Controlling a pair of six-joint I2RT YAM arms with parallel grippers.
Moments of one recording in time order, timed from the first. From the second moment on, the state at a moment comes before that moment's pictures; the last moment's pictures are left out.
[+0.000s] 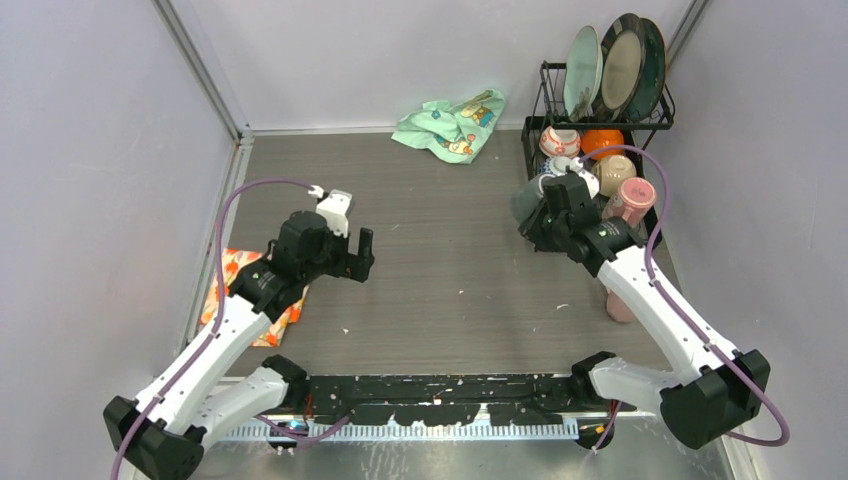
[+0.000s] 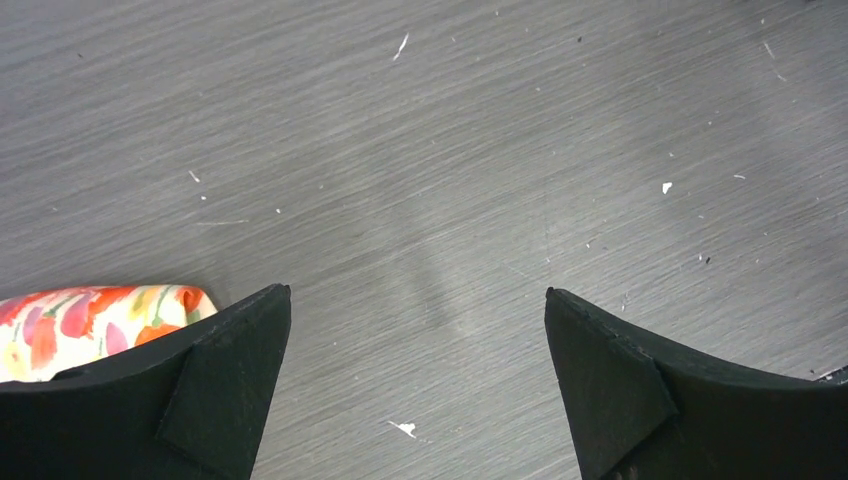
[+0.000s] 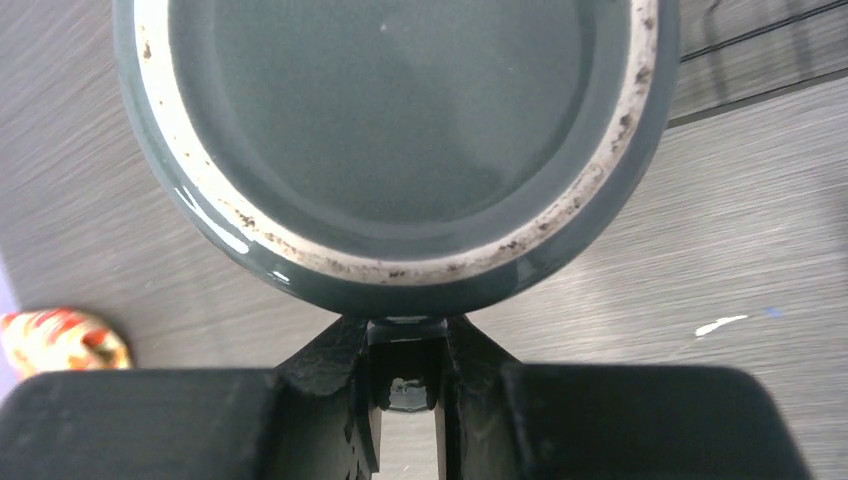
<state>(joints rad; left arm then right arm) -0.52 0.91 0.88 -0.58 -0.06 -0.16 0.41 1.12 1.05 -0.69 0.16 0.81</state>
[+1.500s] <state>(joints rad) -0.62 0.84 0.86 -0.59 -0.21 -0.06 -0.03 1.59 0.92 -0.18 0.27 0.48</state>
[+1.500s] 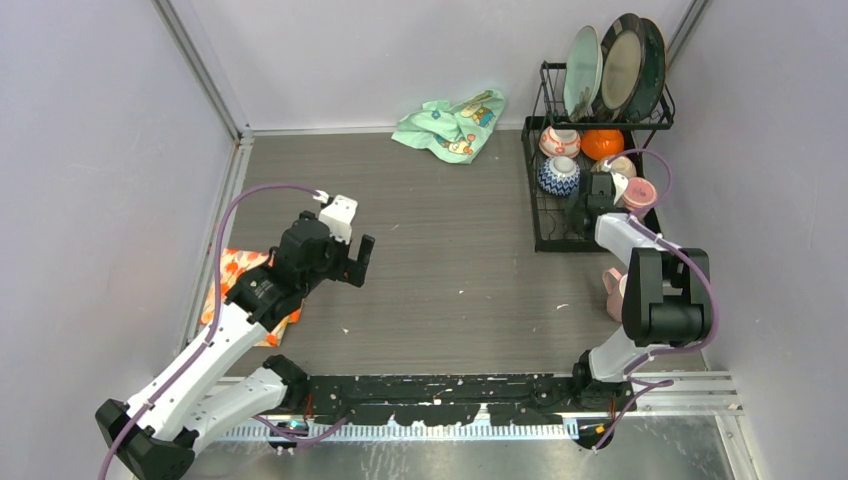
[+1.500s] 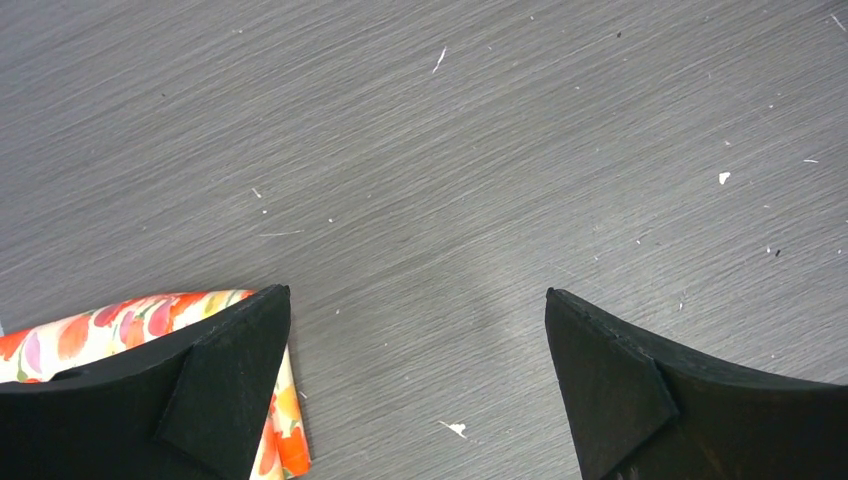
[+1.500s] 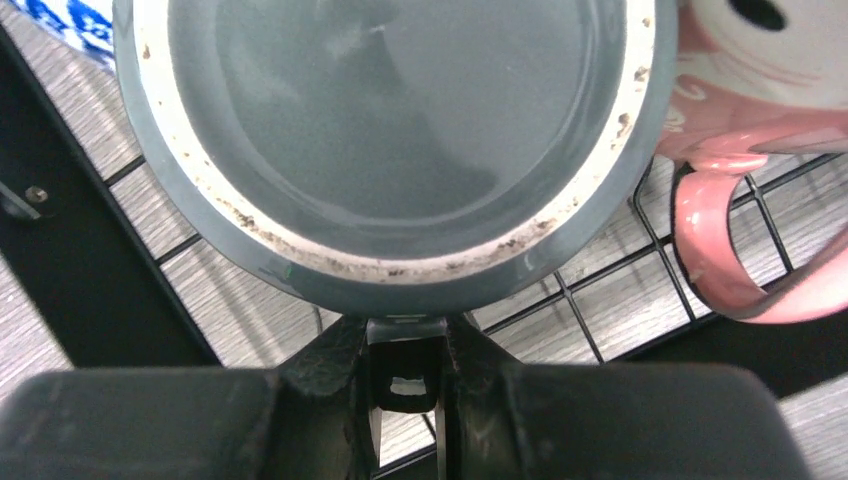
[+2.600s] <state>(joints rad) -0.62 0.80 0.85 -0.57 -0.18 -0.05 -0.08 1.66 1.01 -0.32 0.36 0.47</state>
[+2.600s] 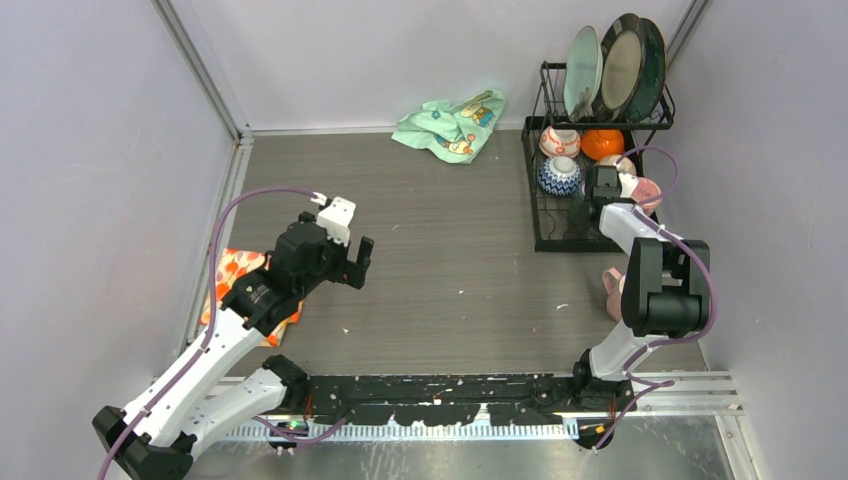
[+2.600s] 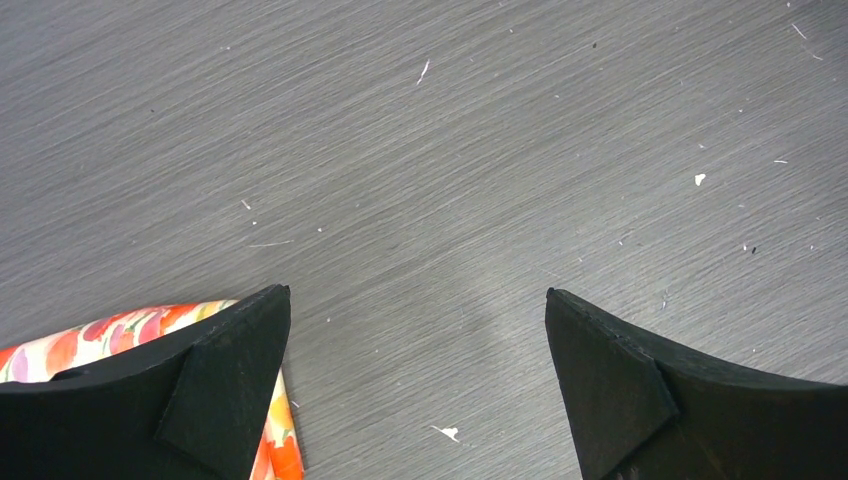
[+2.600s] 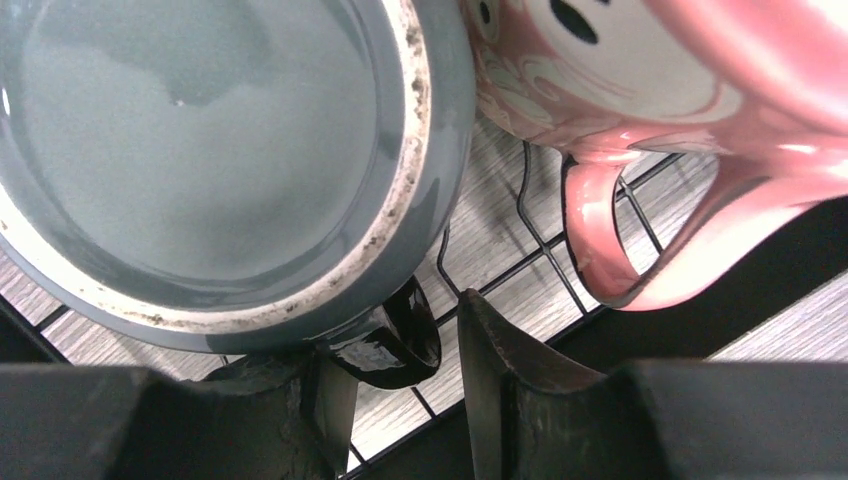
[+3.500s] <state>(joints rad) -0.62 0.79 0.85 -0.57 -0.18 -0.04 -0.11 1.66 1.05 -0.35 0.41 0.46</state>
